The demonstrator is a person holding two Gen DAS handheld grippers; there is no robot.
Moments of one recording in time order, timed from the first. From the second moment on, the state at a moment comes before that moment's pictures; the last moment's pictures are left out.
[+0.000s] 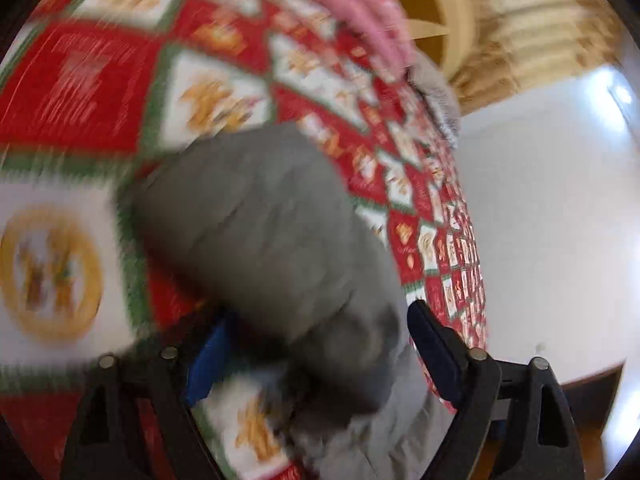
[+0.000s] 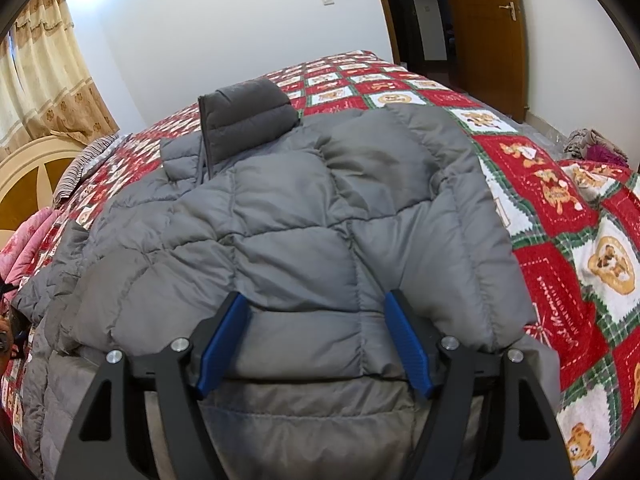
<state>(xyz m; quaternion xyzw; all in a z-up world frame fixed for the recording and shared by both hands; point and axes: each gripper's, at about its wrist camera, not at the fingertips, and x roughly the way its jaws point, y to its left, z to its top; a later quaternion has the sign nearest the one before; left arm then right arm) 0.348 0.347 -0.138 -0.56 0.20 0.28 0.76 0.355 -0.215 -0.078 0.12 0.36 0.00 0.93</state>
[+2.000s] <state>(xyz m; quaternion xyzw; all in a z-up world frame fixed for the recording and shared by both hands) 0.399 0.108 -0.052 -0.10 0.37 -0.02 0.92 0.363 -0.186 -0.025 0.11 0.37 0.07 0.92</state>
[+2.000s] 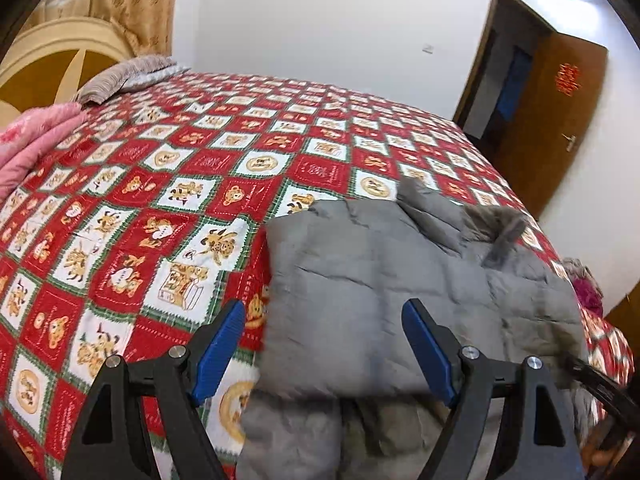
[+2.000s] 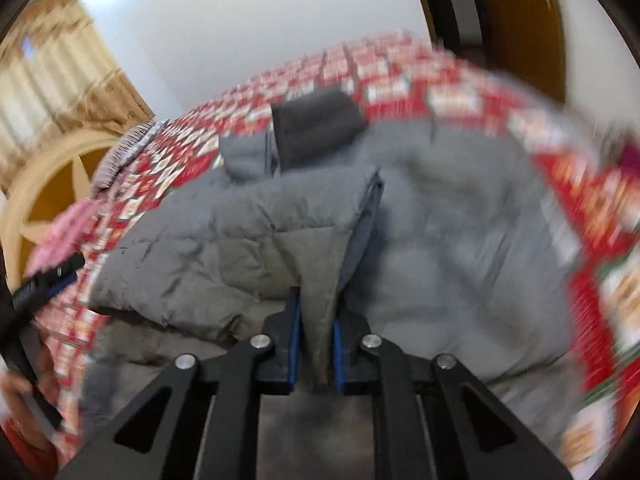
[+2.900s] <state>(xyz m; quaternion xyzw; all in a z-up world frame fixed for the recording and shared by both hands) 0.379 0.103 -0.060 -0.08 0.37 0.01 0.92 0.343 -0.224 0.024 0.08 0.30 0.01 0.95</state>
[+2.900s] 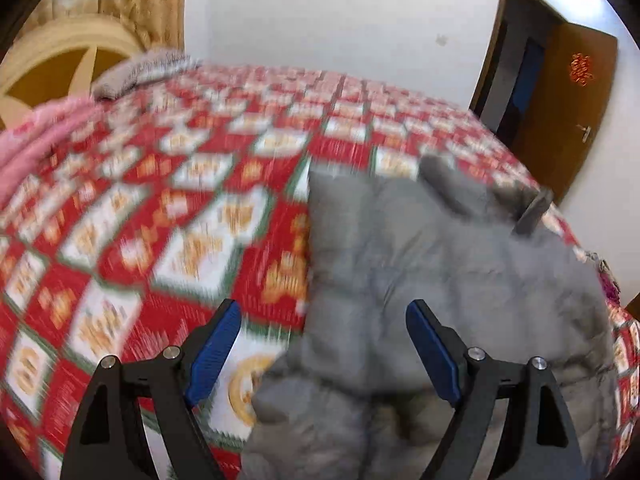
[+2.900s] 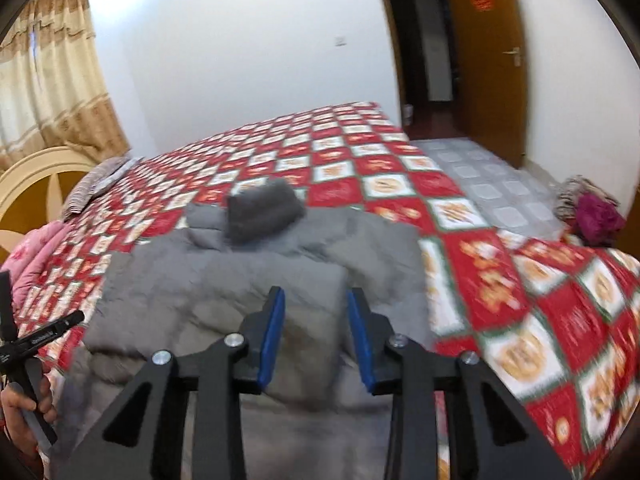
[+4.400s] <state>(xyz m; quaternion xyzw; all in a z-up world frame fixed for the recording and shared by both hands) 0.516 0.039 -0.061 -0.07 0.39 -0.03 0.92 0.496 -0.232 -0.066 0.12 0.43 0.00 0.89</state>
